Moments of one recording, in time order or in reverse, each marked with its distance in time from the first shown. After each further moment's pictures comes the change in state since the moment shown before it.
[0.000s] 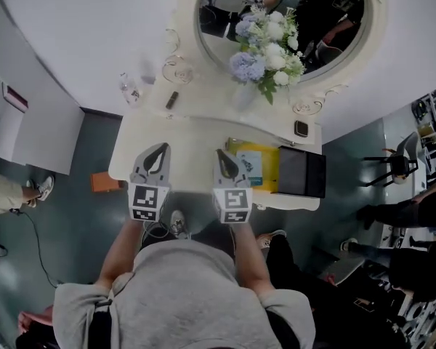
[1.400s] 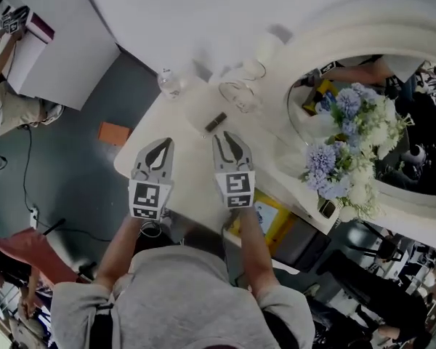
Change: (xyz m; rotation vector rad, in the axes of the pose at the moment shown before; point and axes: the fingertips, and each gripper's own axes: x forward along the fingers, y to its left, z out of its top) left arm 0.079 0.138 -0.089 -0.213 0.187 0.333; right arm 0.250 0.049 -0.034 -0.161 0.194 0.473
